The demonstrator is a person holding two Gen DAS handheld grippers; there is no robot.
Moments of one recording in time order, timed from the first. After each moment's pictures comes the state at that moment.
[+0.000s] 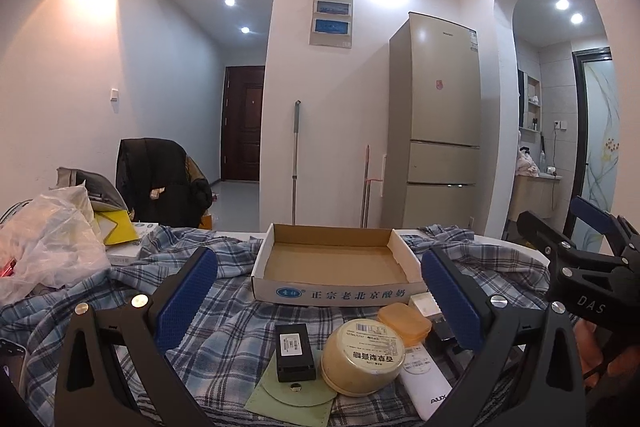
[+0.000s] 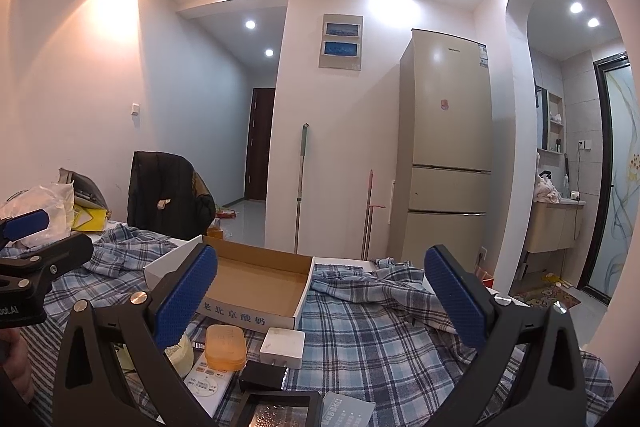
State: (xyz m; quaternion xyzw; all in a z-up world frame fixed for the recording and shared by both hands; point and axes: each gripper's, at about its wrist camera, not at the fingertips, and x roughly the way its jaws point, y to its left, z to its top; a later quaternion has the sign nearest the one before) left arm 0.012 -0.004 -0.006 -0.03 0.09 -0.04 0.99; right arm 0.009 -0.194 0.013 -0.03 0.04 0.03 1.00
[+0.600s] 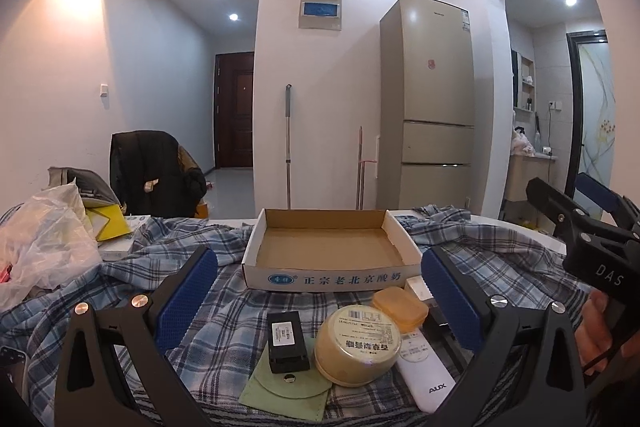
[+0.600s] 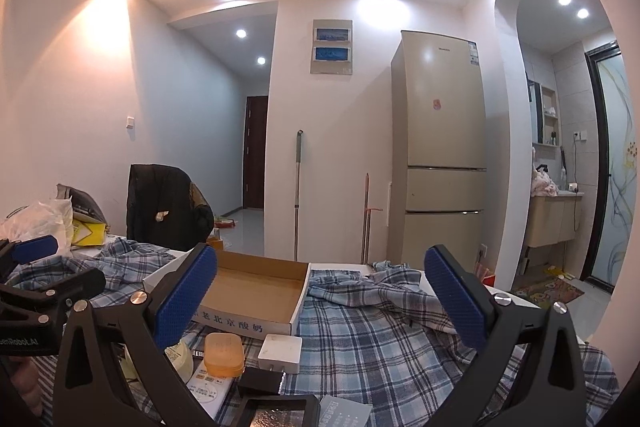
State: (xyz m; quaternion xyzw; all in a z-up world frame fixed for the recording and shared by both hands) left arm 0.024 -0.010 -0.012 -0.01 0.12 -0.05 0.99; right arm 0.006 -0.203 0.018 -0.01 0.04 0.03 1.00
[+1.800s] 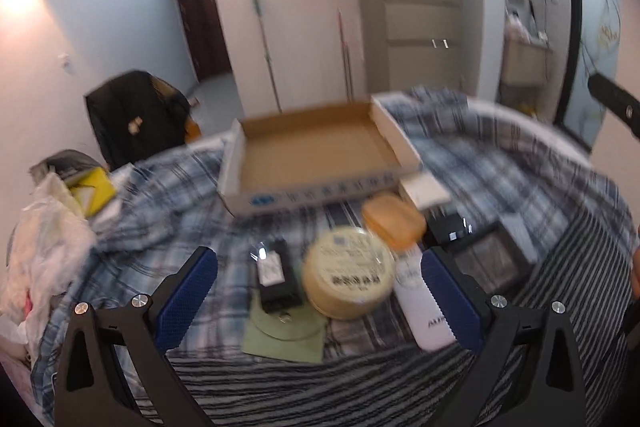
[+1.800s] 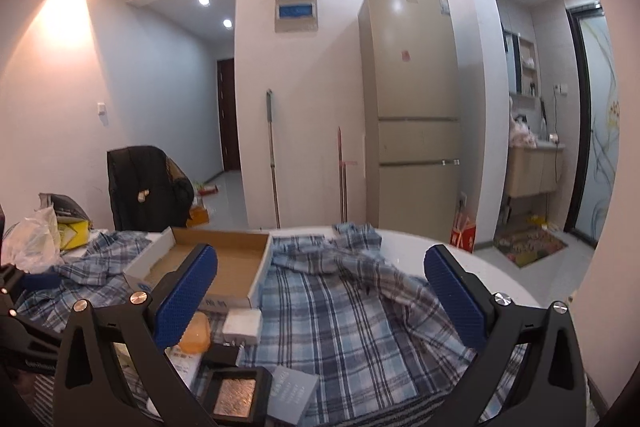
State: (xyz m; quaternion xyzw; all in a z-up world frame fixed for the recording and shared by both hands) left arm 0.072 -0.049 -0.018 0.09 0.36 -0.07 0.93; right arm 0.020 -0.261 0.042 0.04 0.15 -0.01 0.99
